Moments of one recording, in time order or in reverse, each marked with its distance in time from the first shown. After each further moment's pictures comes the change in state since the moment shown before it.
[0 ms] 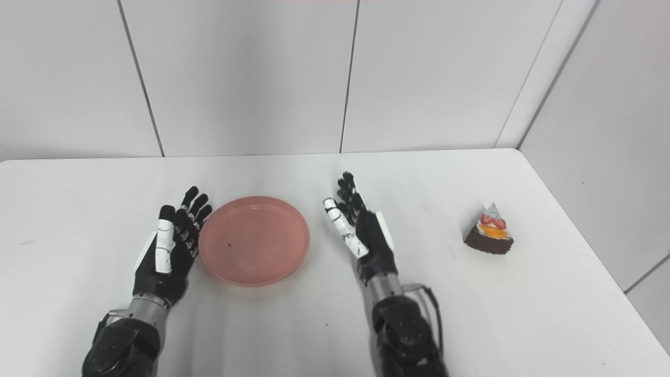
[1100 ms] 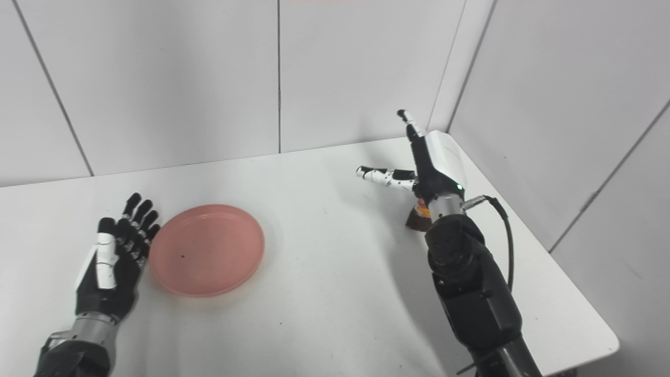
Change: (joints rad) left arm -0.044 0.021 0.007 0.094 -0.026 -0.094 -0.053; right arm -0.028 -0.389 -0.036 -0.255 -0.596 0.489 0.032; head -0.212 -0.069
